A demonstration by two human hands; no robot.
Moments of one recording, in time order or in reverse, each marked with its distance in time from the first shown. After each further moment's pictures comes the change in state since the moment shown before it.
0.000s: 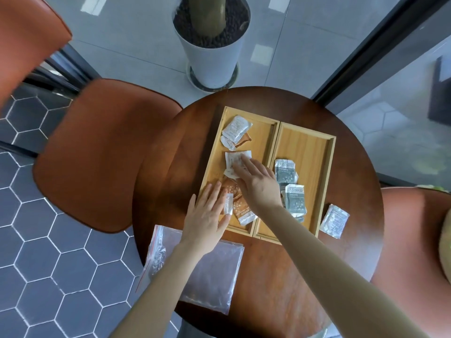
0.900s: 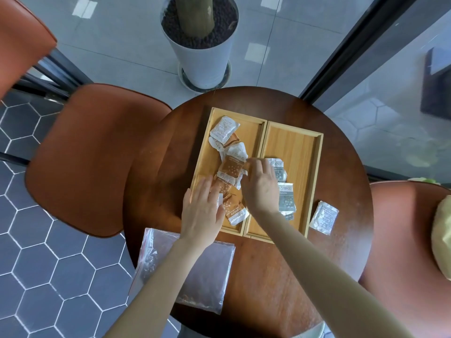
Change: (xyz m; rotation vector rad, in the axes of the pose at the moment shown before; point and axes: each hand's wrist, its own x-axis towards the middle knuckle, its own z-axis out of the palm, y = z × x) left_hand 0.013 0.023 -0.019 -0.058 0.121 -0.061; right_hand -0.009 0.000 -0.014 0.200 0.214 0.286
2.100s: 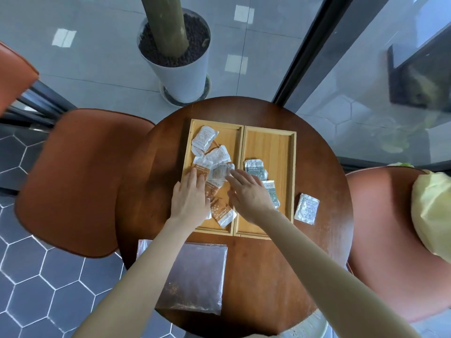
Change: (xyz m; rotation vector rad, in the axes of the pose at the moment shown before) left_hand 0.034 0.001 -0.022 0.200 -0.109 0.038; right_hand -0.014 0.013 -0.032 -0.252 -0.467 -0.178
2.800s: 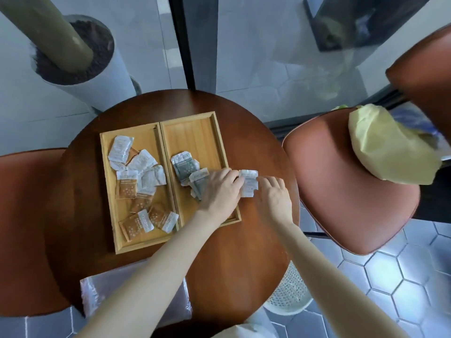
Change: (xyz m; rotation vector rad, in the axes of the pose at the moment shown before) left_hand 0.018 0.182 0.022 -0.048 0.233 0.726; right_hand -0.115 0.121 0.030 0.257 0.389 0.680
